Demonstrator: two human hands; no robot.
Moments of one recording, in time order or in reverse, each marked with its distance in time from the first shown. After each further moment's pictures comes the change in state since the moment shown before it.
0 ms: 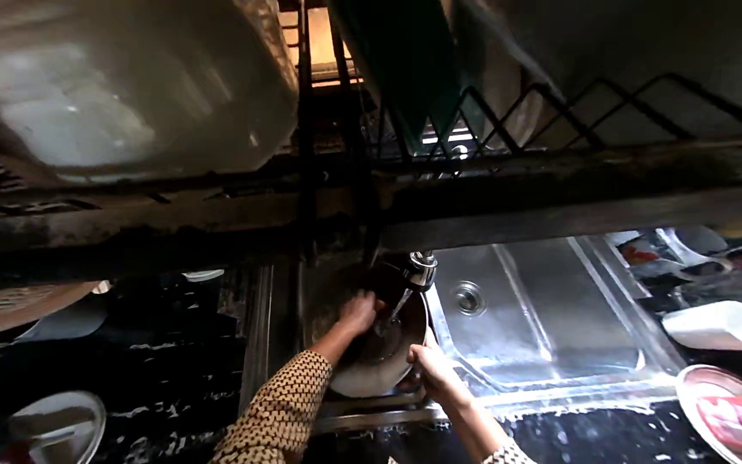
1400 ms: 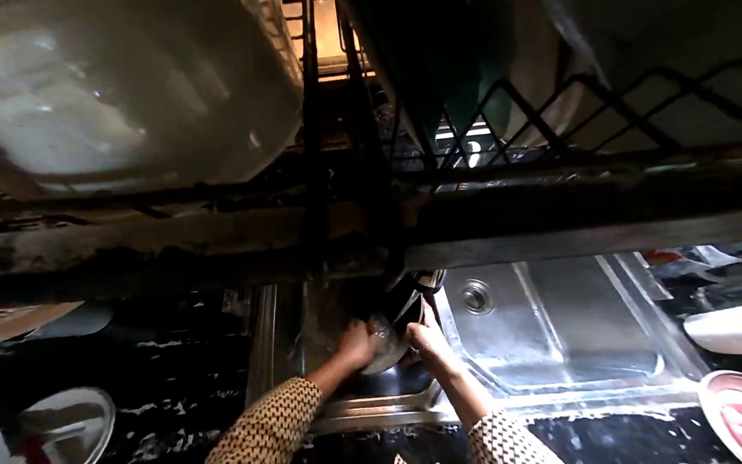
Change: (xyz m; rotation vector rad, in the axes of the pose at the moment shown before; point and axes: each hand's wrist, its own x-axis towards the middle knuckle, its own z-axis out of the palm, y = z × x) left_hand -0.041 -0.023 0.045 -0.268 -0.058 -0.204; right_hand 0.040 -0.014 0.014 -0.125 0.045 -0.124
